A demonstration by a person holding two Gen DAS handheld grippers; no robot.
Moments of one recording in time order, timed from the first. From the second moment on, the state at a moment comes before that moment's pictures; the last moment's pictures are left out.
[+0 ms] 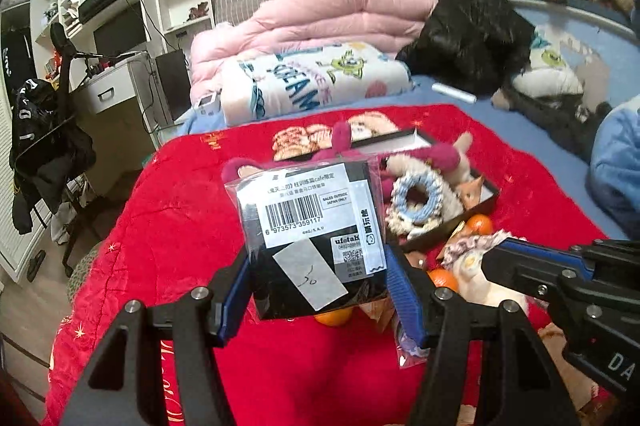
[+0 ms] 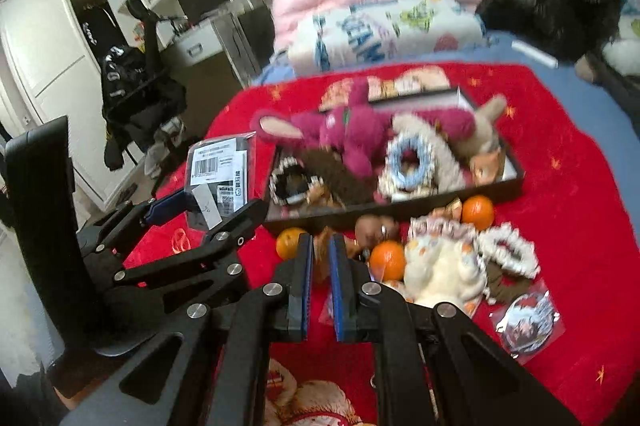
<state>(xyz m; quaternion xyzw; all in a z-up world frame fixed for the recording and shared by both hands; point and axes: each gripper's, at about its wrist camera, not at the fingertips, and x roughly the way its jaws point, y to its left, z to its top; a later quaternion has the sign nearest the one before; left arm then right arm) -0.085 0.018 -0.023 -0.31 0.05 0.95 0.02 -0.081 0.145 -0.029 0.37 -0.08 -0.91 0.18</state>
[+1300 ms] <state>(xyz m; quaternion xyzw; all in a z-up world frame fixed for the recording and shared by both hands) -0.084 0.011 -0.035 -0.33 0.03 0.94 0.03 -0.083 0.146 -0.033 0.36 -0.04 -0.92 0.13</state>
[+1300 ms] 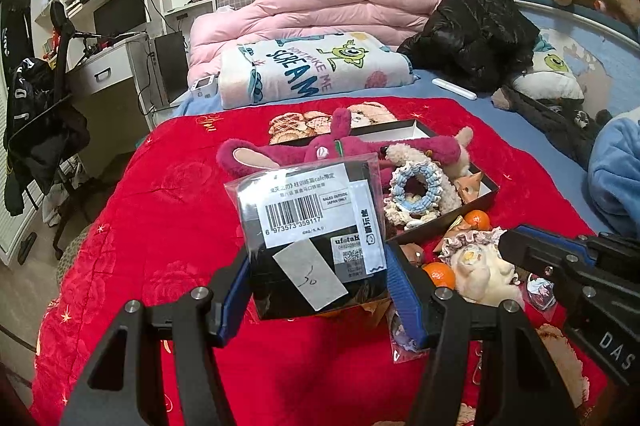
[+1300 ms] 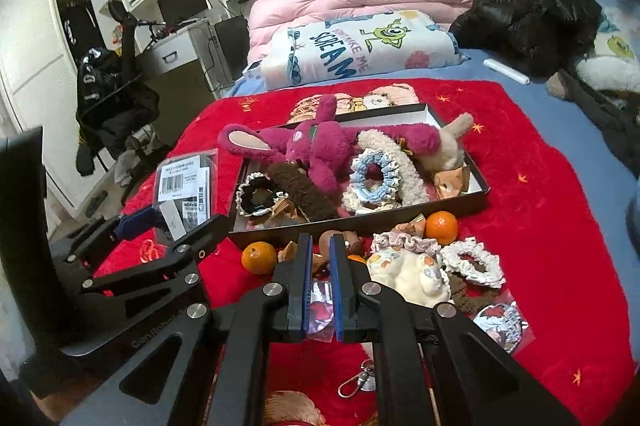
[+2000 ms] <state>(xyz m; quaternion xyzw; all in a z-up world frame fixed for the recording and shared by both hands) -0.091 0.010 -0.044 -0.35 0.02 0.94 0.03 -0.108 0.167 -0.086 0.46 -0.13 -0.86 0.19</state>
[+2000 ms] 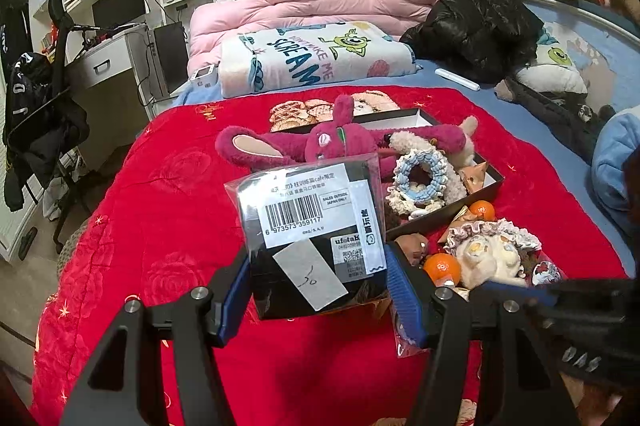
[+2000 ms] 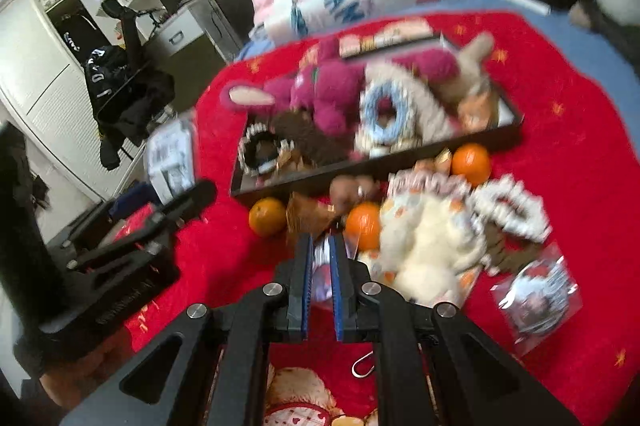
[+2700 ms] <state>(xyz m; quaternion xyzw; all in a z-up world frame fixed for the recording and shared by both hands) -0.091 0.011 -0.047 -0.36 0.02 0.93 0.03 -0.114 0.161 -0.127 0.52 -0.16 -0.81 0.19</state>
